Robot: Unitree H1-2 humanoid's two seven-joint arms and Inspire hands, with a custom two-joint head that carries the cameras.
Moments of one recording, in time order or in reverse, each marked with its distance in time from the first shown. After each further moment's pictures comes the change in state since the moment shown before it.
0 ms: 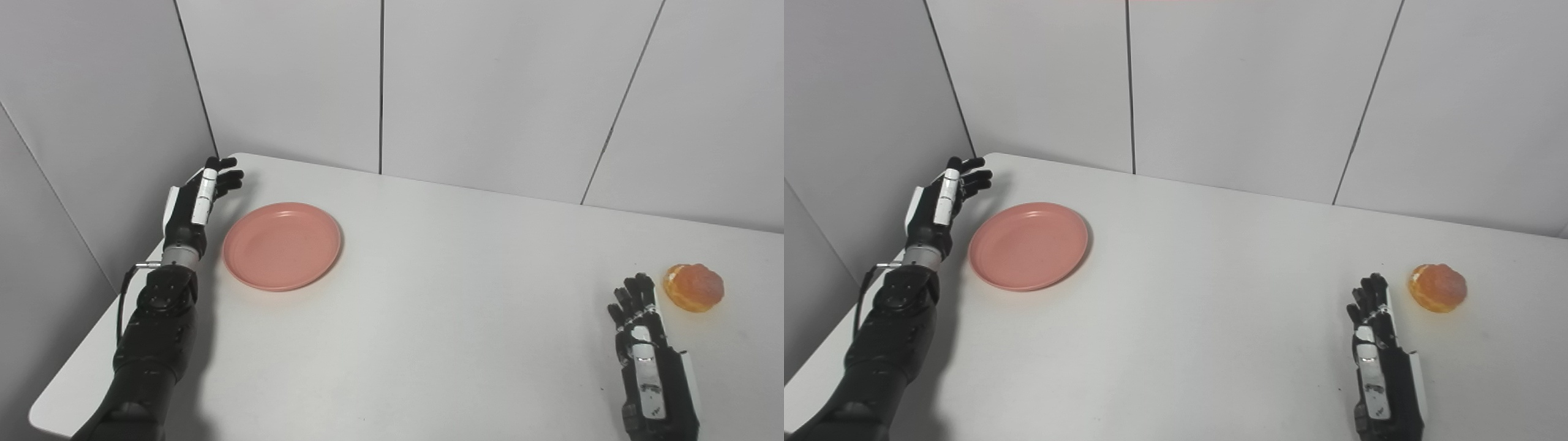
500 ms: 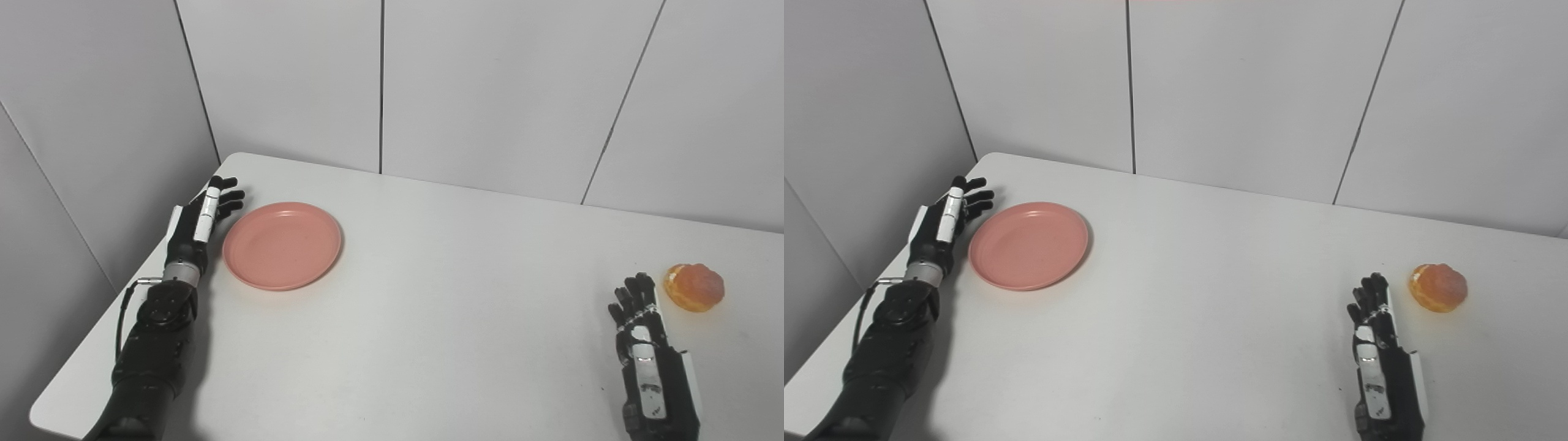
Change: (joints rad) left arm 0.043 -0.016 -0.009 -0.018 -0.001 0.038 -0.003; right arm 0.000 0.000 0.000 -0.001 0.000 0.000 0.000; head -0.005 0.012
